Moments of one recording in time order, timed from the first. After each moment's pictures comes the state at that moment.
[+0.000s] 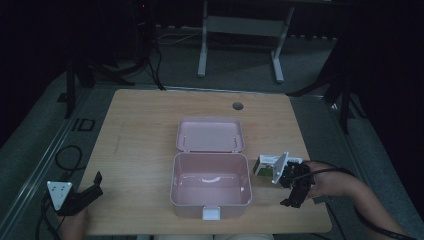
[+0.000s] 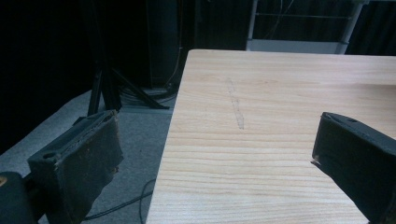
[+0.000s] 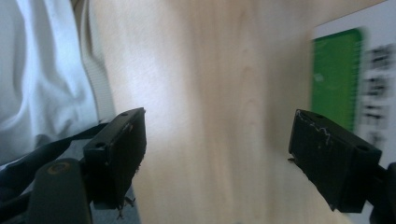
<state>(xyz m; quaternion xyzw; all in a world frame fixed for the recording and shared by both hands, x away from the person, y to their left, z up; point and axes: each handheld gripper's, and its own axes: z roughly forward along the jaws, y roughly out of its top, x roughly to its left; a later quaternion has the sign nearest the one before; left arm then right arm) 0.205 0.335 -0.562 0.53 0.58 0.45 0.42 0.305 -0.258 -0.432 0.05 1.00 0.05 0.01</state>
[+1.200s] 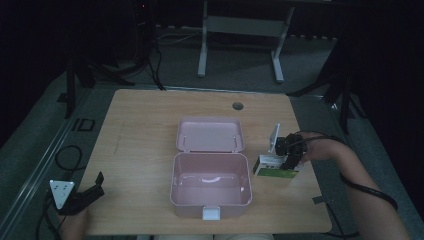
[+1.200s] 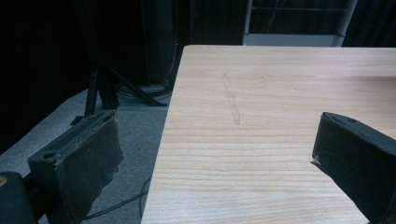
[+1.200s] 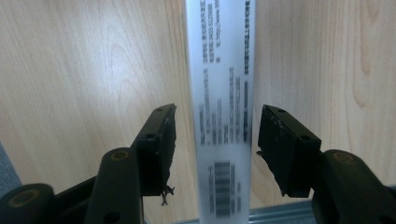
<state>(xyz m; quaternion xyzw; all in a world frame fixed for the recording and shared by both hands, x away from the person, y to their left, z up) 0.207 0.333 -0.562 0.54 0.58 0.44 0.42 0.398 -0.258 -0.435 0.04 1.00 -0.01 0.04</state>
